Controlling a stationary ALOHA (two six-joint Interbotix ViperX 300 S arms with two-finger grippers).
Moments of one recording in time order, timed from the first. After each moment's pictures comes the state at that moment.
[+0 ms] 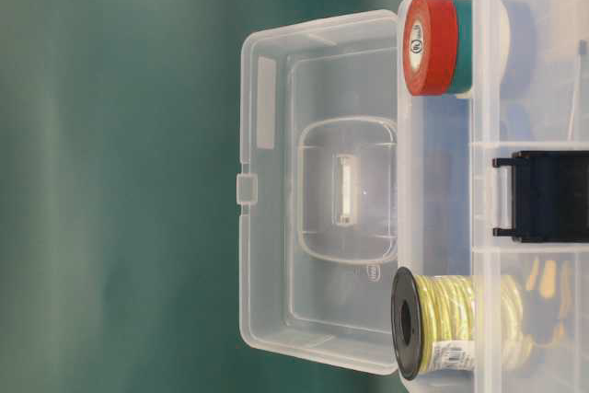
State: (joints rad) left arm 0.14 -0.75 1.18 -0.04 -0.01 0.16; right arm -0.18 -0.69 1.04 0.00 0.25 0.06
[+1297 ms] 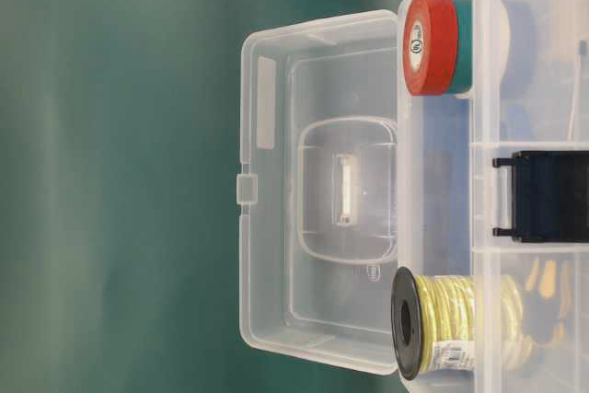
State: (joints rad) left arm -0.01 -1.11 1.43 -0.04 -0.04 0.13; right arm -0.16 -0.88 1.37 0.08 -0.04 0.07
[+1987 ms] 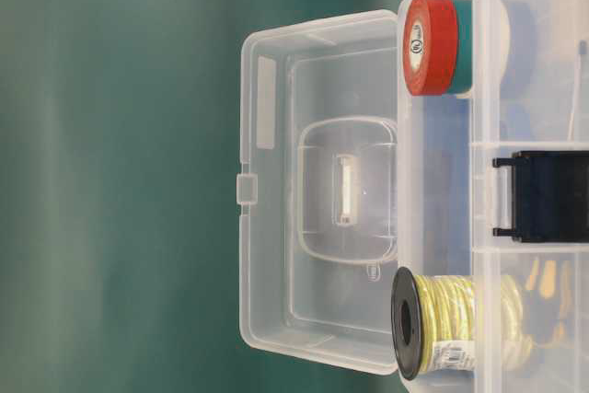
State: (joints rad) left arm -0.01 -1.12 1.43 -0.04 -0.04 0.13; right arm -0.16 -0.90 1.37 0.08 -0.04 0.07
